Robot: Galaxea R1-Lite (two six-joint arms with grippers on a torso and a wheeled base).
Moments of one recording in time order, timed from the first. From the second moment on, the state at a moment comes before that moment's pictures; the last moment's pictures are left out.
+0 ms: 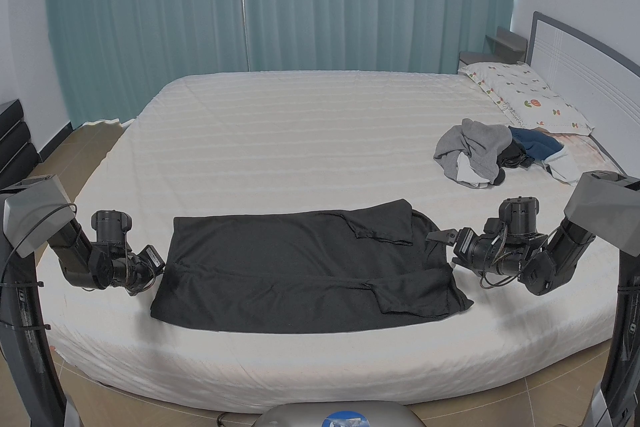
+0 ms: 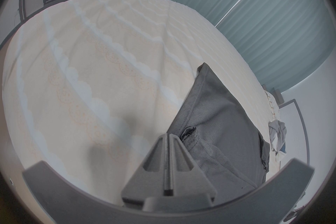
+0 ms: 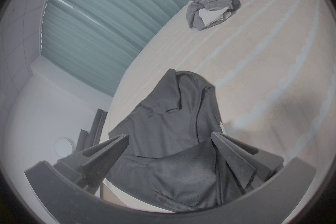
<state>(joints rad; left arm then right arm) 0.14 2.32 -0.90 -0.60 -0.15 -0.65 0.16 2.29 -0.85 -0.93 0.33 0.72</state>
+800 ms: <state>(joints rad) 0.15 2.32 -0.91 -0.61 -0.17 -0.70 0.20 2.40 -0.91 -0.95 0.34 0.85</state>
